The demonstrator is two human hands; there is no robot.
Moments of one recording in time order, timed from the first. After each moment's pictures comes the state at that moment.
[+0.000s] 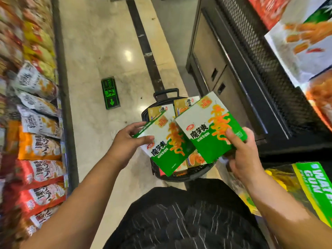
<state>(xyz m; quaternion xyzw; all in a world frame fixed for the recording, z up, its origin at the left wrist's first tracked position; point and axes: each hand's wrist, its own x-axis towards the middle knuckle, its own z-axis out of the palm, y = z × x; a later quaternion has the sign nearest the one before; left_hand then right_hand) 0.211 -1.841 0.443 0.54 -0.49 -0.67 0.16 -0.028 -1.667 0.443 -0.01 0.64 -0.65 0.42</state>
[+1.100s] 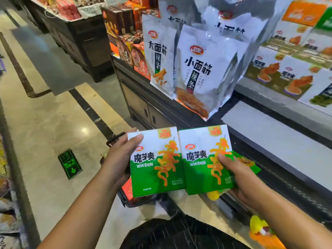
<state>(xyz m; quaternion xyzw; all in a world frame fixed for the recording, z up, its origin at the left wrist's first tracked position) 0.149 -1.628 0.638 0.36 -0.49 -0.78 0.15 0.019 -1.373 0.605 0.01 0.59 -0.70 0.40</state>
